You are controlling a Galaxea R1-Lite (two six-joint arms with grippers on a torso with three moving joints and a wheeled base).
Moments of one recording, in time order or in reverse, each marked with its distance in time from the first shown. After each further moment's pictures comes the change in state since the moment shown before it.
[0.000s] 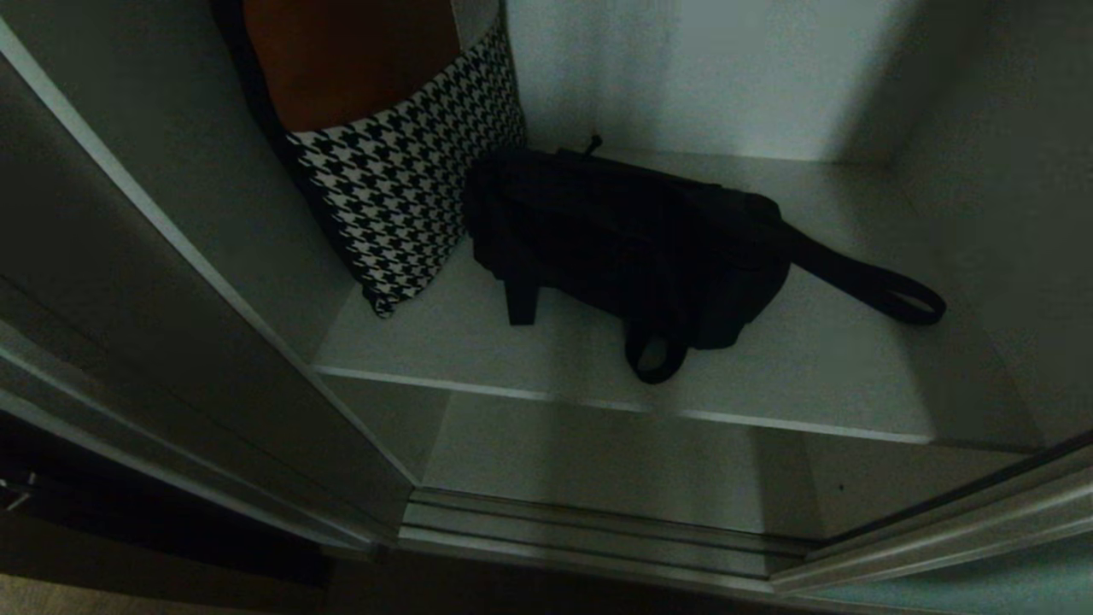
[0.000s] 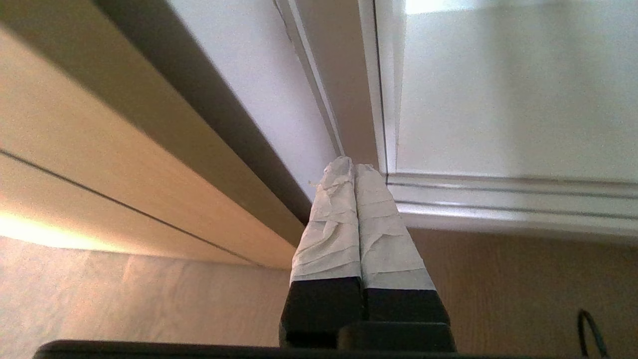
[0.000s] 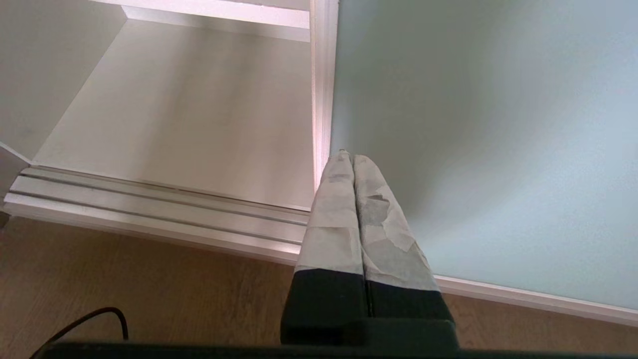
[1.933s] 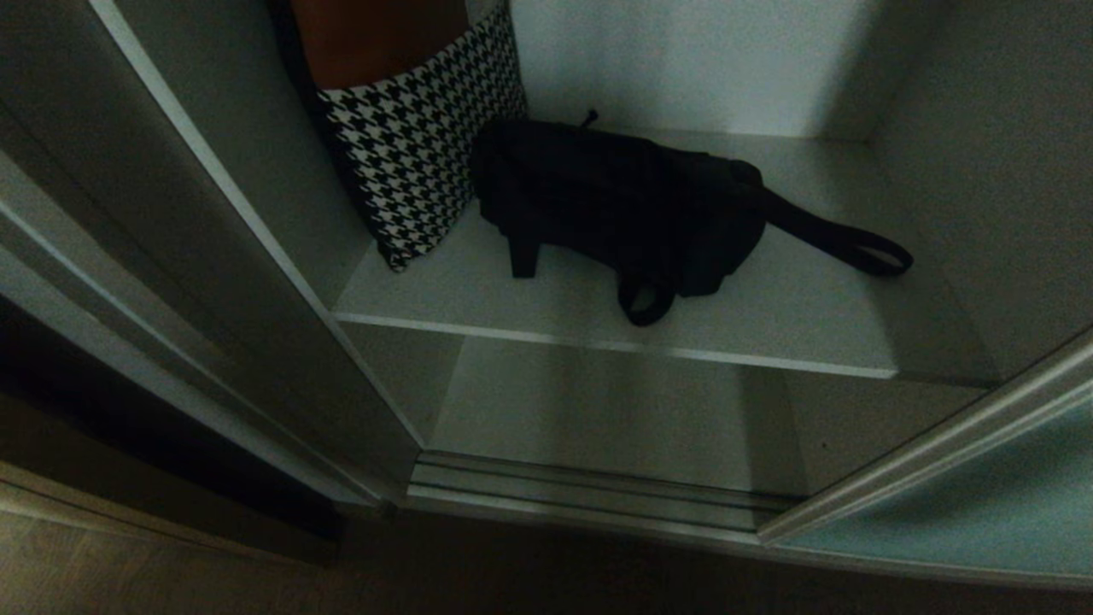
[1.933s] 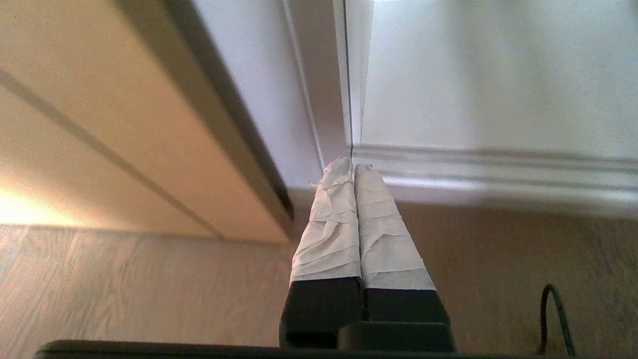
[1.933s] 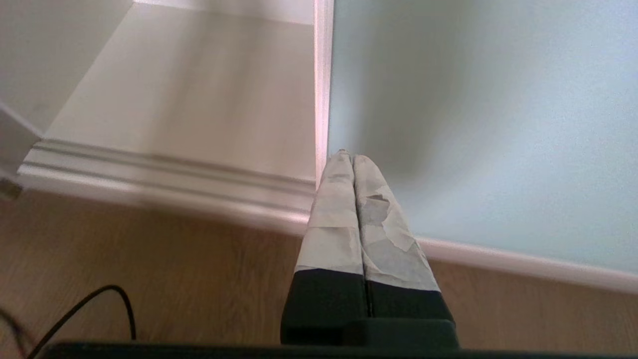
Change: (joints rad) left arm -0.003 -0.085 0.150 -0.065 -0.061 -0.064; right arm 0.000 0.000 0.000 0.000 0.000 0.000
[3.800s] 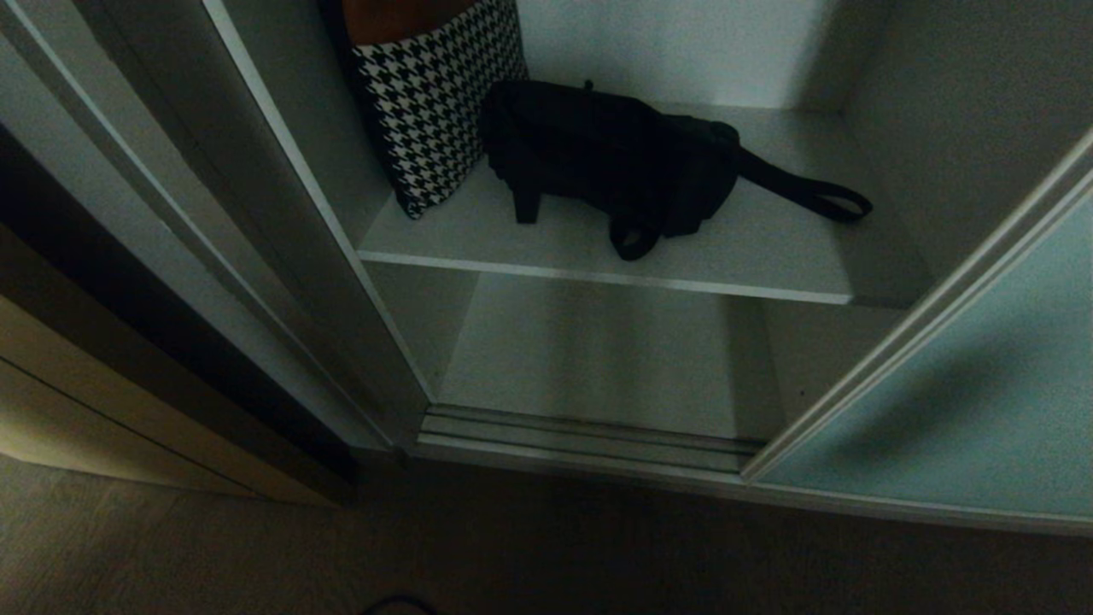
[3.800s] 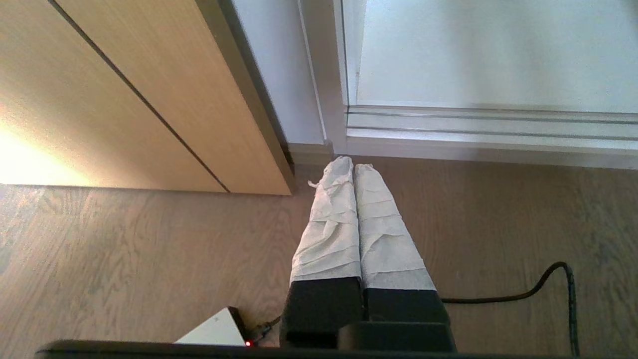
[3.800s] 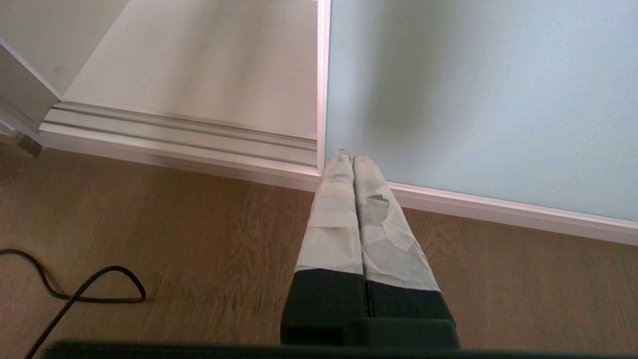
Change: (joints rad) left arm 0.000 0.002 0.000 0.000 -0.004 0.006; right arm 0.000 0.000 0.001 -0.001 -0.001 -0.001
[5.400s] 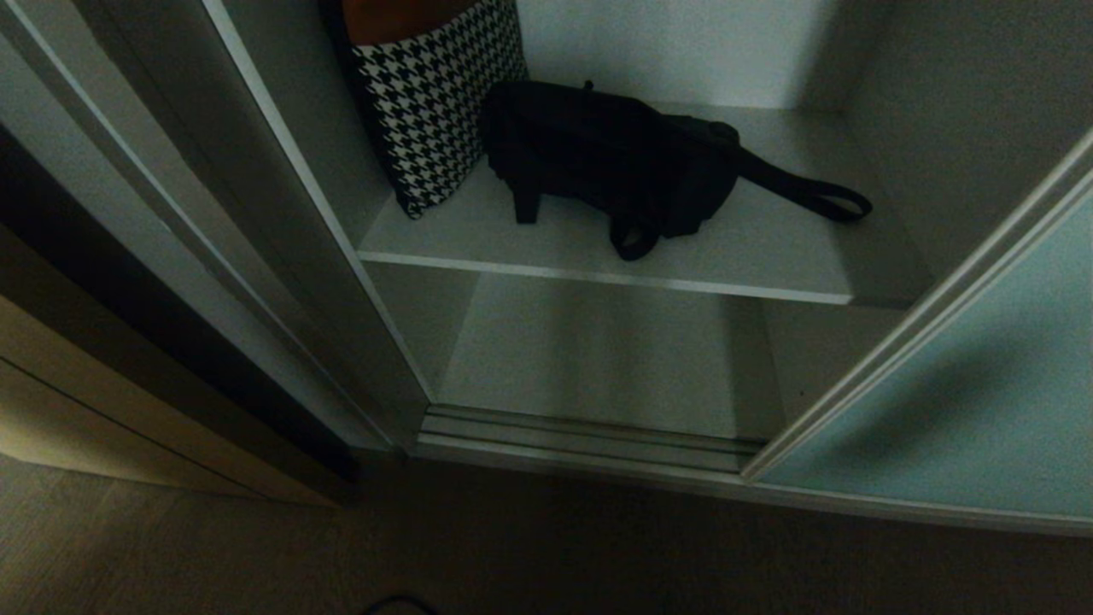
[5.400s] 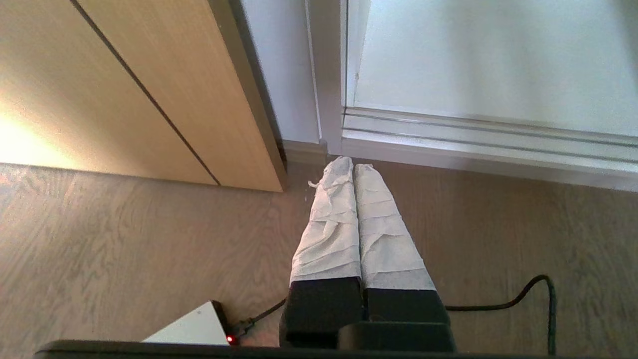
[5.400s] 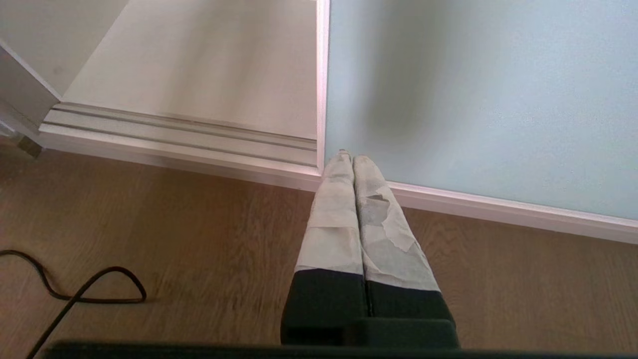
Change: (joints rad) left arm -0.001 0.000 0.000 -0.004 0.009 -0.080; right arm 0.000 0.000 0.000 0.005 -0.002 0.003
